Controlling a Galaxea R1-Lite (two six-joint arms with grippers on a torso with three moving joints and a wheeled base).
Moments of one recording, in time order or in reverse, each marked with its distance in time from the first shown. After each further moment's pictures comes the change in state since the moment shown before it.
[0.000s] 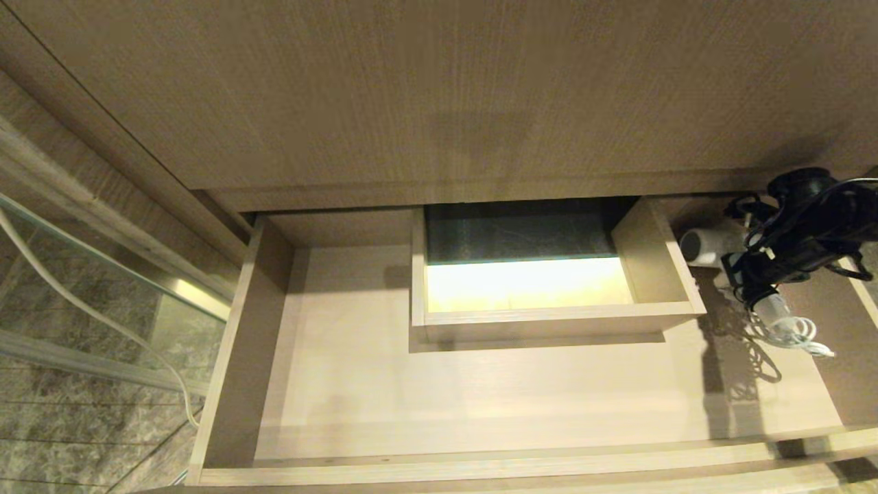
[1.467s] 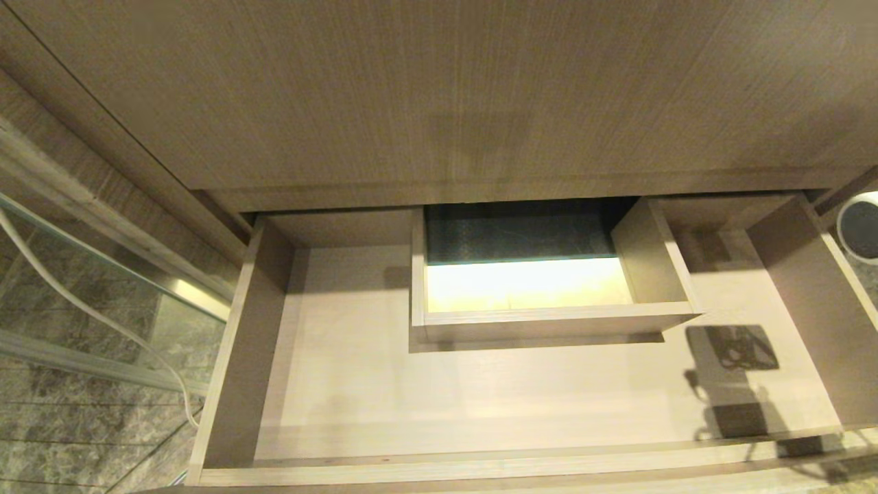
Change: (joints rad) left arm 0.000 0.000 -0.001 0.000 0.000 0.000; right arm -0.034 -1.004 0.579 0.088 -0.093 -0.190
